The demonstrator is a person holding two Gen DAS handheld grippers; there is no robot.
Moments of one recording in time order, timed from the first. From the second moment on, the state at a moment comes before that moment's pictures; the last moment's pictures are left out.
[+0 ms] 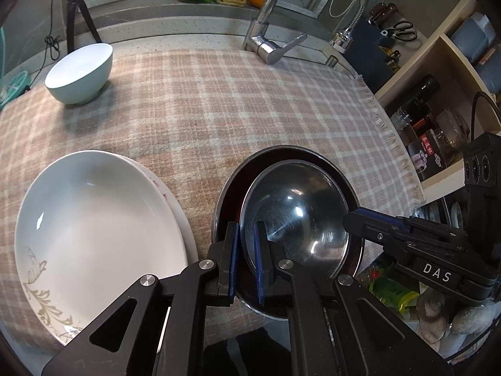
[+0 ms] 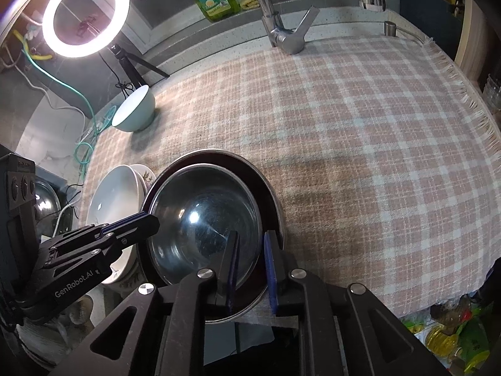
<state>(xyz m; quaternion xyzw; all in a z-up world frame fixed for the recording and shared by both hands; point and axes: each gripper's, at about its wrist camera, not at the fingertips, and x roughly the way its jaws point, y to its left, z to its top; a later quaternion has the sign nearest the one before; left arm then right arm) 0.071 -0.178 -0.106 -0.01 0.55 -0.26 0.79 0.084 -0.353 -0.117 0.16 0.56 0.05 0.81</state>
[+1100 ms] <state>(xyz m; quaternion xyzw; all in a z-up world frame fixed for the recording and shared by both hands) 0.055 -0.072 -0.059 -0.18 0.50 -0.16 0.83 0.106 -0.336 -0.045 0.19 0.46 0.15 0.85</state>
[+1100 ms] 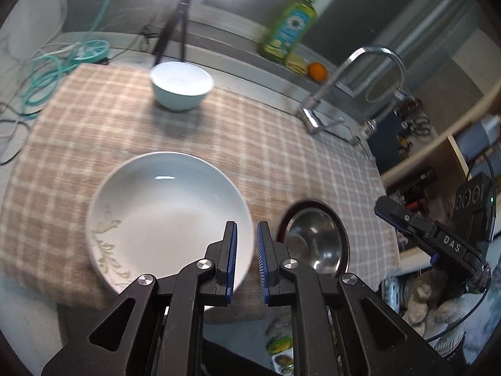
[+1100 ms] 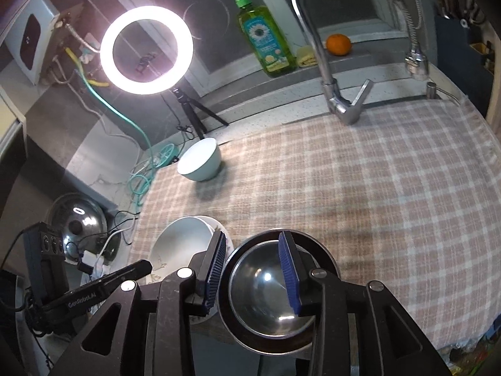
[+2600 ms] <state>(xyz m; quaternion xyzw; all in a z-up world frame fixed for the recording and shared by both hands) 0.296 0.034 -0.115 -0.15 0.55 -0.19 0.80 0.318 -0.183 -0.100 0.21 0.57 0.08 0.79</state>
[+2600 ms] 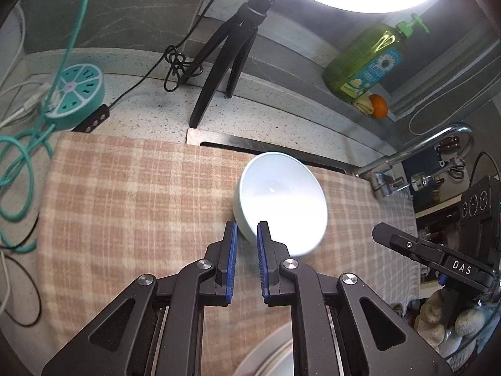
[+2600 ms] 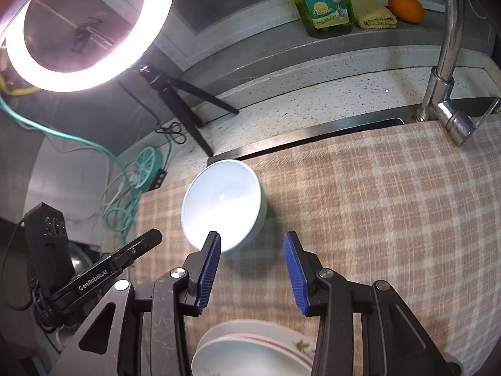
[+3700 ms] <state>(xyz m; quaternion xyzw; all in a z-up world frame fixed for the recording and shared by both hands) 0.323 0.013 -0.142 -0.13 0.57 -0.18 0.79 0.365 -0.165 -0.156 0.20 0.60 0.07 0.77</state>
